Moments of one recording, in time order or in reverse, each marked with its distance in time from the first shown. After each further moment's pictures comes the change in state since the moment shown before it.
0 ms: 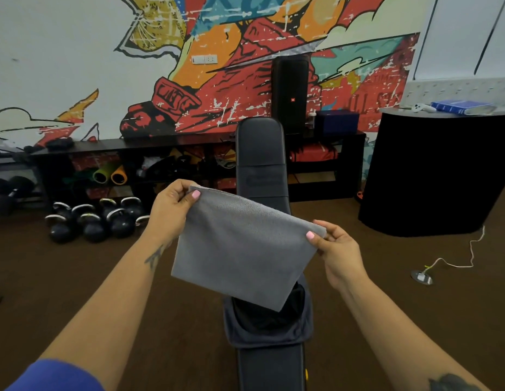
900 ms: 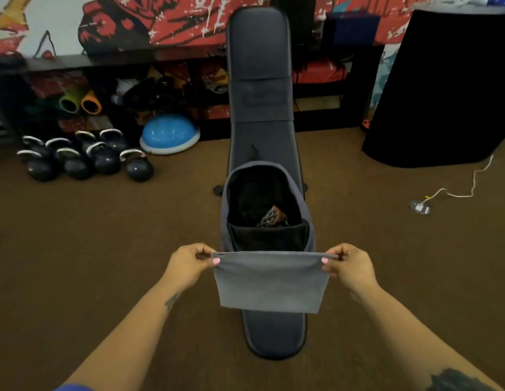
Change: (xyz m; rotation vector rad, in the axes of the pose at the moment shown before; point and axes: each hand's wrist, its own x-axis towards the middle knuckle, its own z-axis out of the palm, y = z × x) left_hand -0.124 -0.212 0.065 0.177 -0.461 -0.565; right_hand 0.000 0.171 -0.097 -0.725 0.104 0.354
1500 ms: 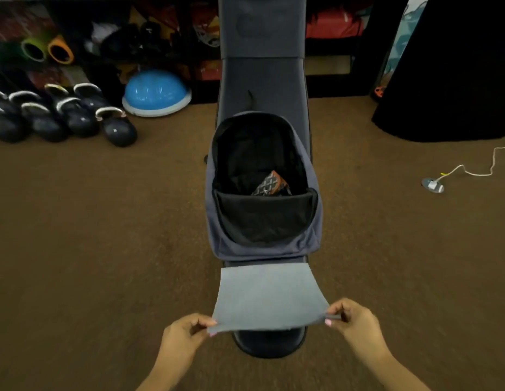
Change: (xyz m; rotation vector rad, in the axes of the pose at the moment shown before) left_hand -0.020 -0.185 0.145 -0.134 -0.049 -0.316; right_hand 0.031 0.195 0.036 -0.377 -0.179 0.083
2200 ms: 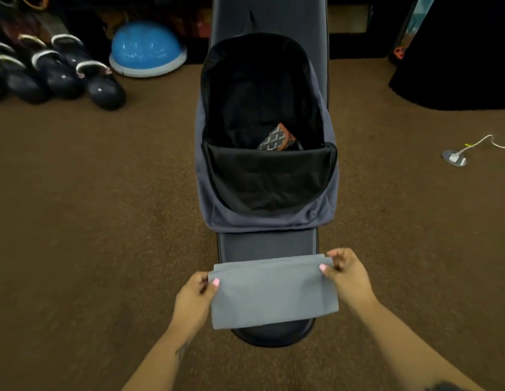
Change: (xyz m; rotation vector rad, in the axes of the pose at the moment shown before) left_hand 0.076 -0.039 0.064 -0.024 0.093 0.046; right_hand 0.106 0.039 0.058 0.154 0.134 0.006
